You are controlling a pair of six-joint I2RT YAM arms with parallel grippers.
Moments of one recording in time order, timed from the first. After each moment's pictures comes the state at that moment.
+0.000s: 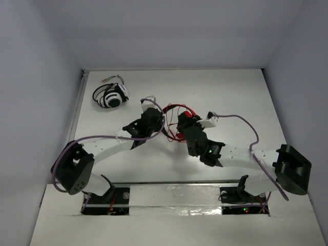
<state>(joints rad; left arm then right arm) -0.75 1.39 0.78 0.02 -0.35 -0.70 1.08 1.33 0.73 0.39 1.00 1.08</state>
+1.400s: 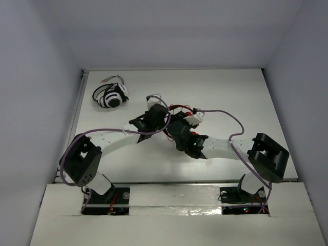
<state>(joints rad) -0.77 1.52 0.93 -0.13 -0.38 -0.69 1.05 1.60 0.89 0.30 1.00 1.14</state>
